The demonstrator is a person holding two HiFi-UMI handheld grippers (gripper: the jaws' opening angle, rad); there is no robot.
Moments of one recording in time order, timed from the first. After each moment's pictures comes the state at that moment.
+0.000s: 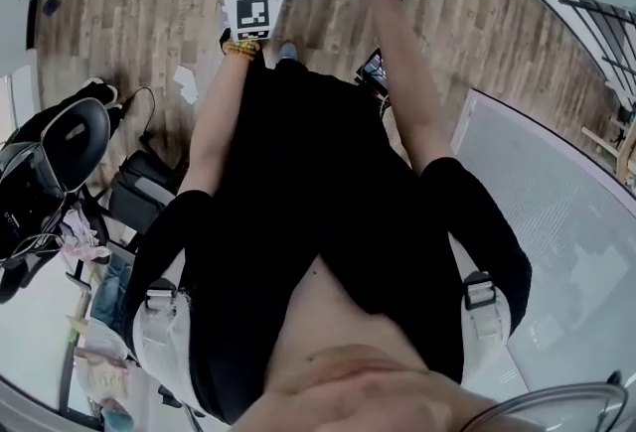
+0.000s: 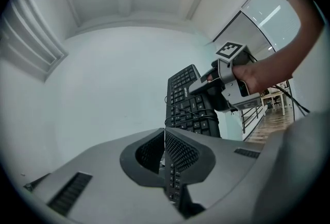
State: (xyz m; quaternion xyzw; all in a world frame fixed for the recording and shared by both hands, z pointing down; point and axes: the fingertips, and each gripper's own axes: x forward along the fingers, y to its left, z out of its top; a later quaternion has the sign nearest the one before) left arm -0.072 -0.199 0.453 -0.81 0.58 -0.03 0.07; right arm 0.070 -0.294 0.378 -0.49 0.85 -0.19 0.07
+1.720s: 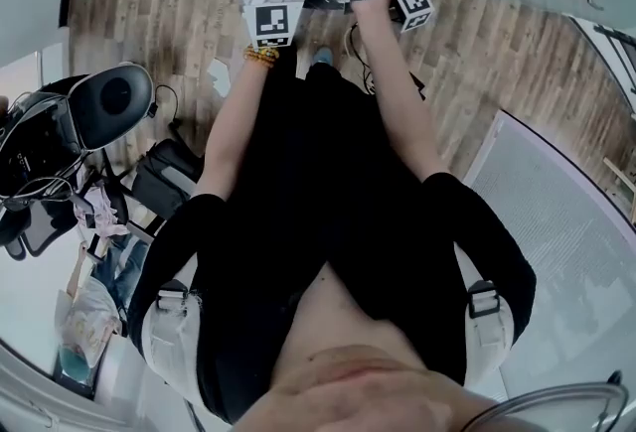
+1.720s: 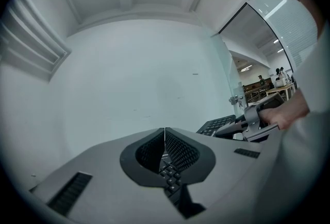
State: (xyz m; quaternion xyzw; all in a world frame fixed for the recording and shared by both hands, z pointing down) left arm -0.113 -0.216 0.462 -0.79 0.60 -0.06 0.06; right arm 0.077 -0.281 0.570 -0.46 0.55 -0.58 0.39
